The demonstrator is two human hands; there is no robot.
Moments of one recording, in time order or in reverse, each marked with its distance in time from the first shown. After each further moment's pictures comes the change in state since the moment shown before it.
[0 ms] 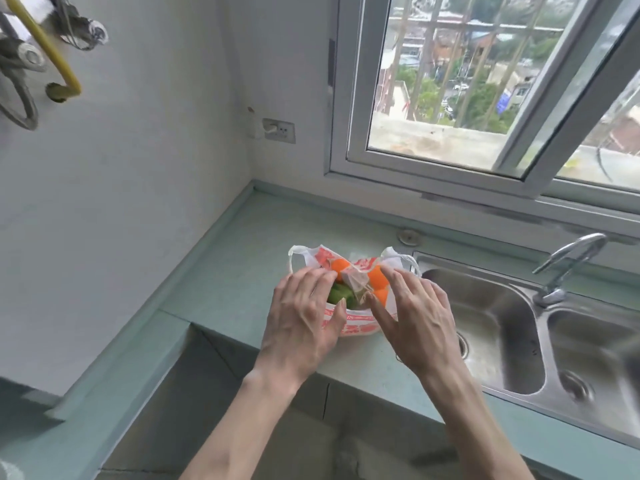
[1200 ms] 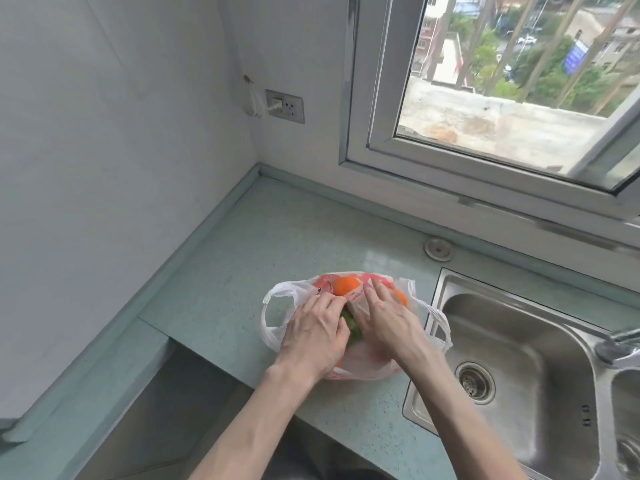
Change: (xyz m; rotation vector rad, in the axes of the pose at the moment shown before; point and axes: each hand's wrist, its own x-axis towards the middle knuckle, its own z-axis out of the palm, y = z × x) left_hand 0.119 -0.030 0.139 -0.042 -0.298 -0.205; right_hand 0.146 0.057 0.153 0.009 -0.715 -0.121
